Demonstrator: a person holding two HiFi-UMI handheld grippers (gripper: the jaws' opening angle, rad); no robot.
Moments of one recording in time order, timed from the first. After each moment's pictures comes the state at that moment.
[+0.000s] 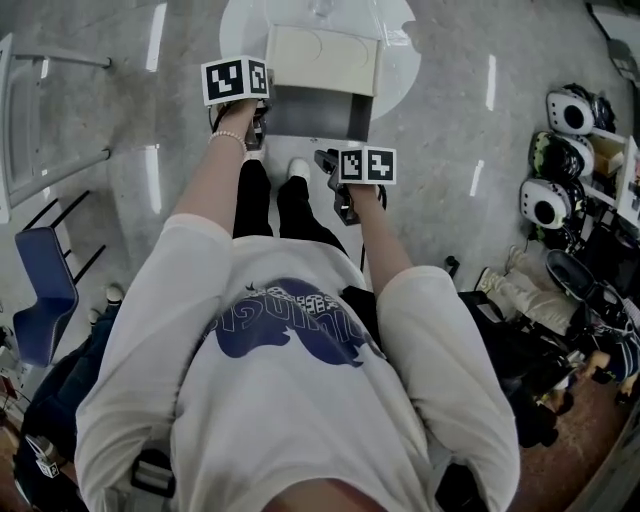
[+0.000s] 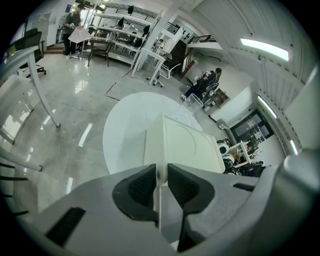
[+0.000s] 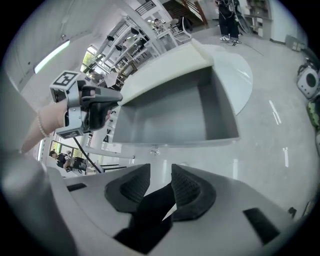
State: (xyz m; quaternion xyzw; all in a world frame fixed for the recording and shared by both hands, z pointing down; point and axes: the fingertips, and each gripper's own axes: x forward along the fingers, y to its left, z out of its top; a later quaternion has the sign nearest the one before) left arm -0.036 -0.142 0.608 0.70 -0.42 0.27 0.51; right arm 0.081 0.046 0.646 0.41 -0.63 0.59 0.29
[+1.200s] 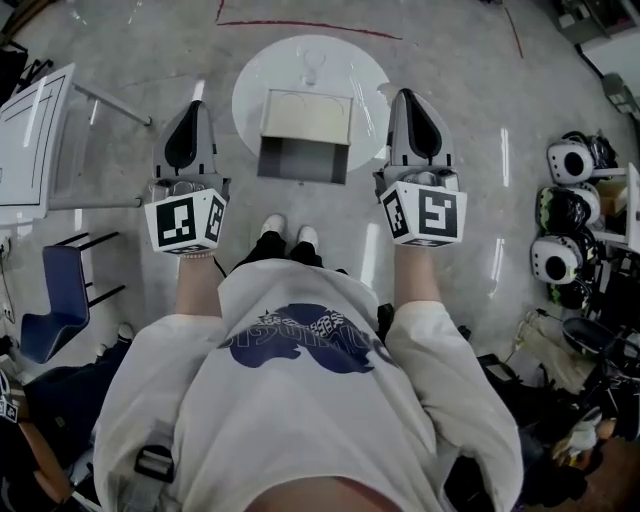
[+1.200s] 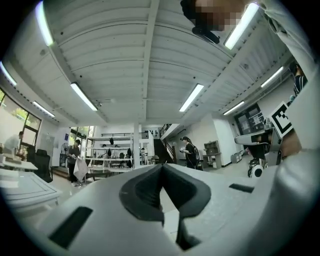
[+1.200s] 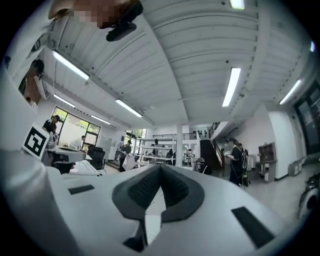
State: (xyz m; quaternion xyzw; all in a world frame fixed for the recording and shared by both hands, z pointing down) left arm -0.077 -0.056 0.220 0.80 -0.59 0.00 -0.06; right arm 0.188 -0.054 0.193 0.60 -0.80 -0.06 -0.01
